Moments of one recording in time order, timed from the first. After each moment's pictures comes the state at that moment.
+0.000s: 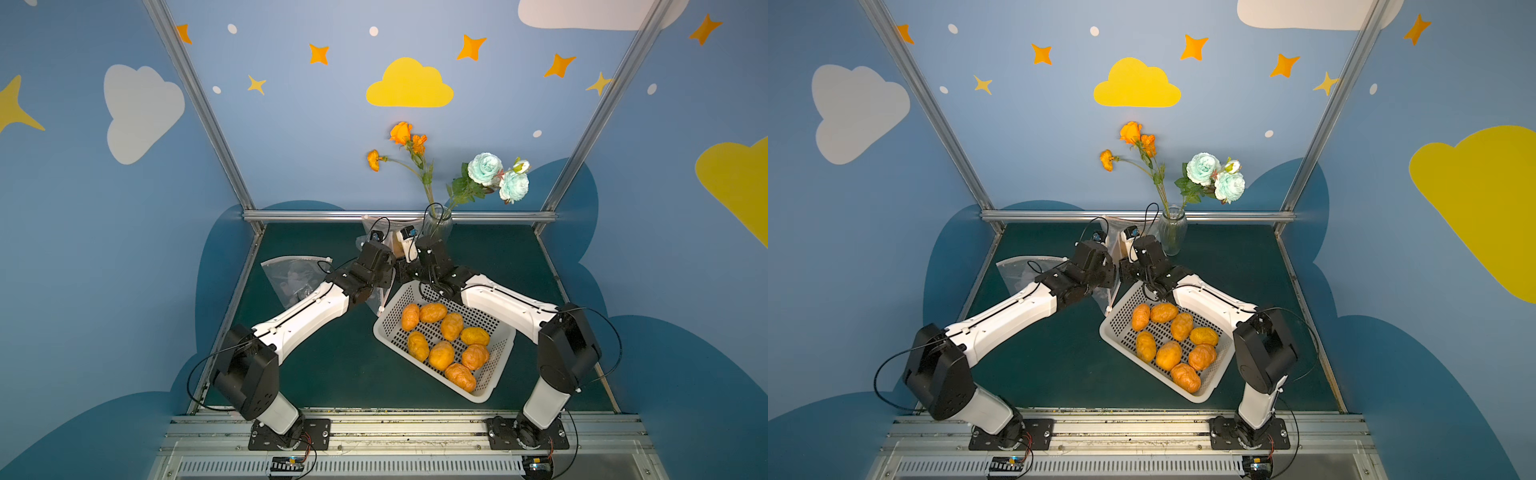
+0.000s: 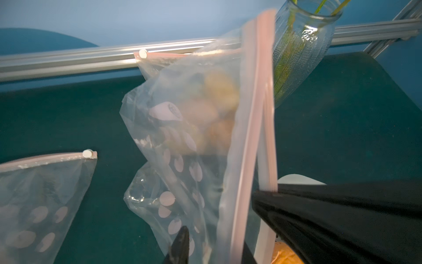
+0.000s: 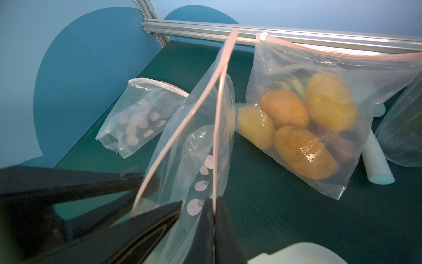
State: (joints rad) left arm -0.61 1.58 1.26 -0.38 -0.29 -0.32; right arm 0.75 1.75 1.36 -0.11 -0.07 0.27
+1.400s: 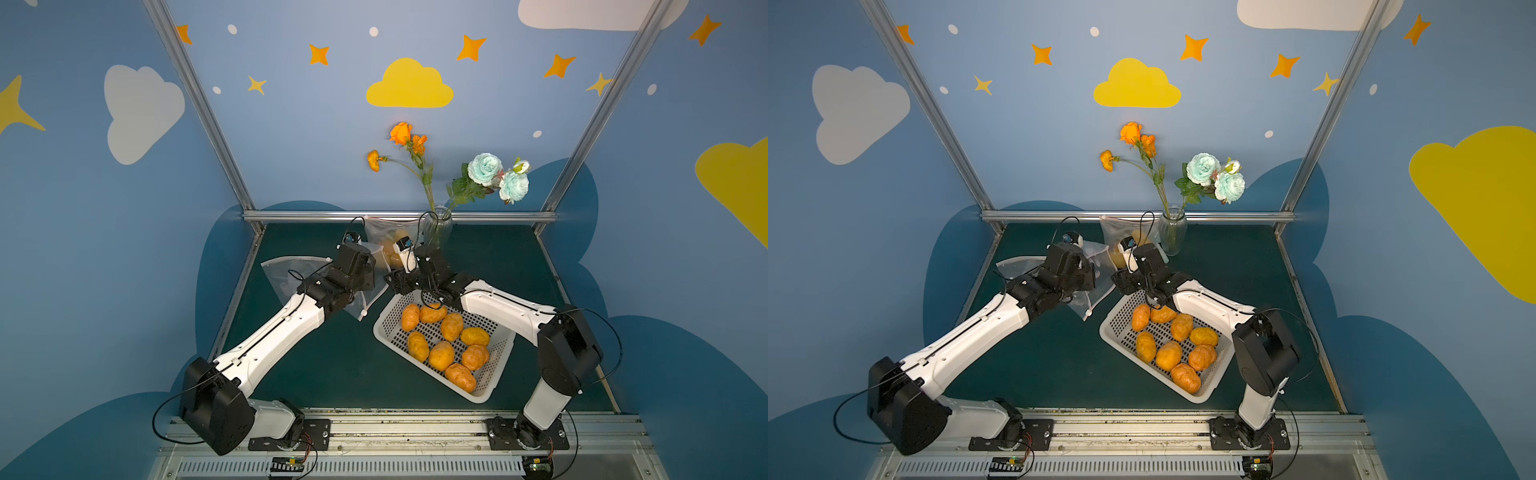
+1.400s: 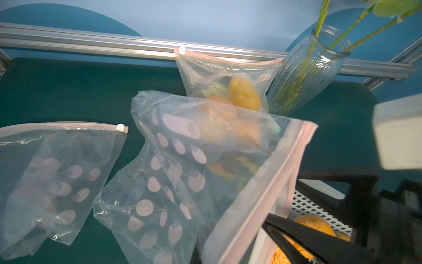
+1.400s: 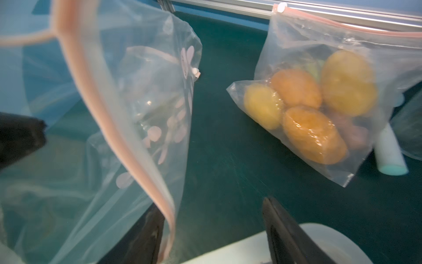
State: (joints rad) left arm -0.56 1.36 1.19 -0.51 -0.27 -0.45; right arm 0.76 1.76 1.31 -0.12 -0.13 0.20
